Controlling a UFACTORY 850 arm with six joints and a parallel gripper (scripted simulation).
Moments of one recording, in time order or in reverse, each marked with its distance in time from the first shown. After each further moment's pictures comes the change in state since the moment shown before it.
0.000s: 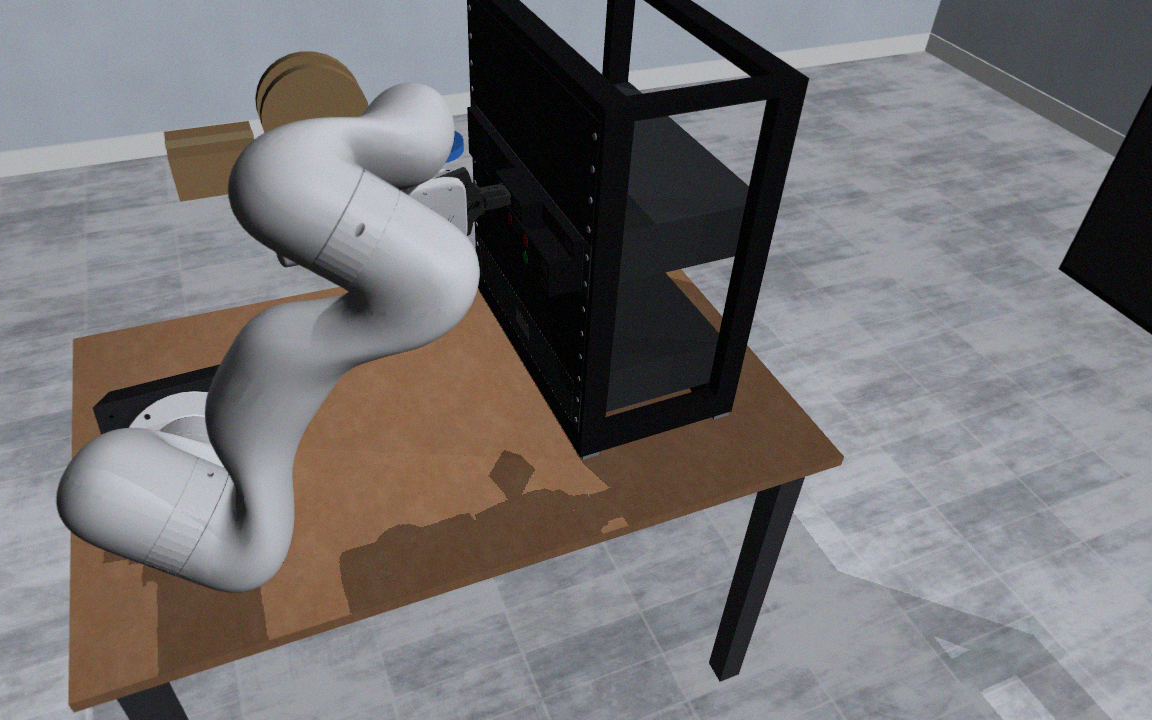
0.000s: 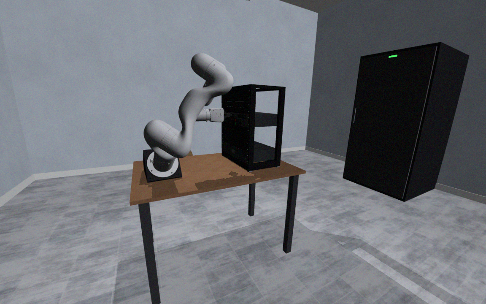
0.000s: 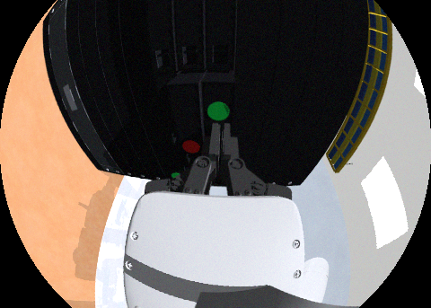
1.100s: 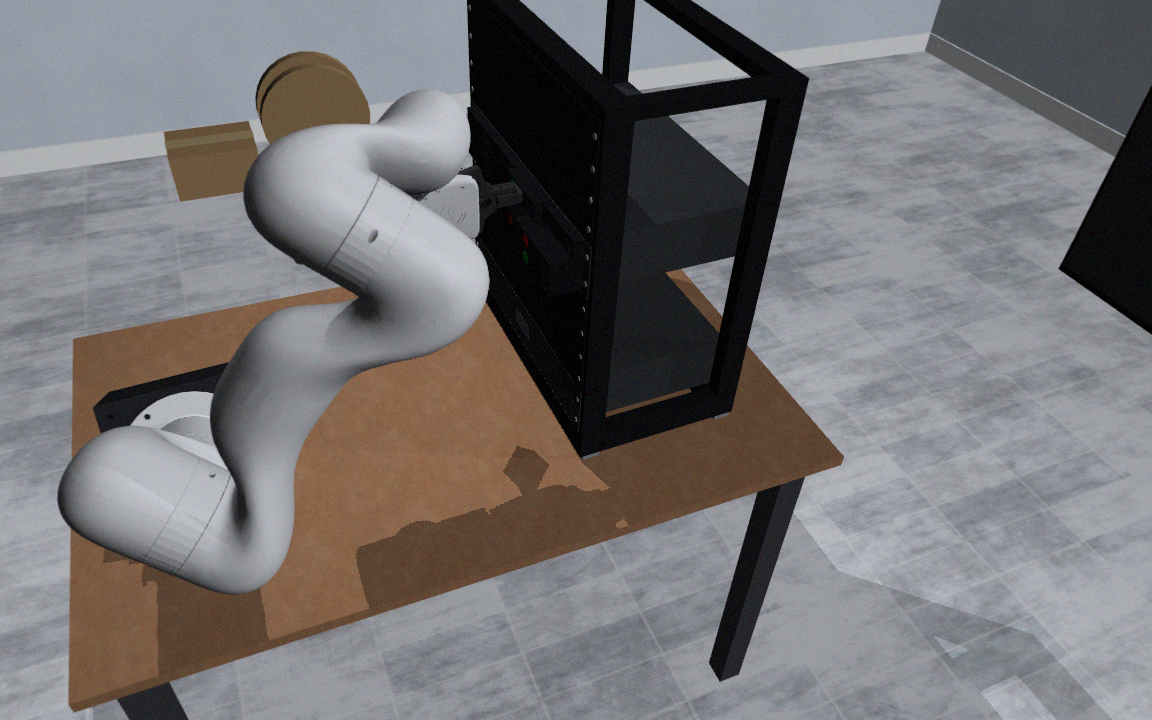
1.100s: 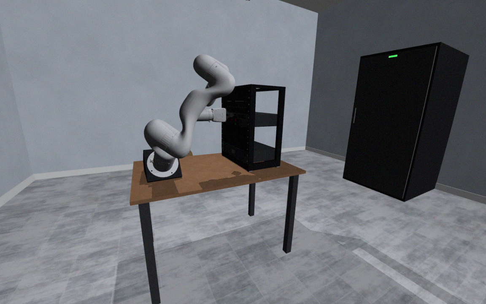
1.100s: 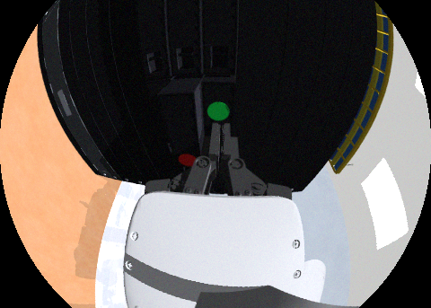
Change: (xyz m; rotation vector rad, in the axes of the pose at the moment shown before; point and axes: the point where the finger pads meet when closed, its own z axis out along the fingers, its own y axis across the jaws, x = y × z) arm 0.000 0.000 0.018 0.001 0.000 0.000
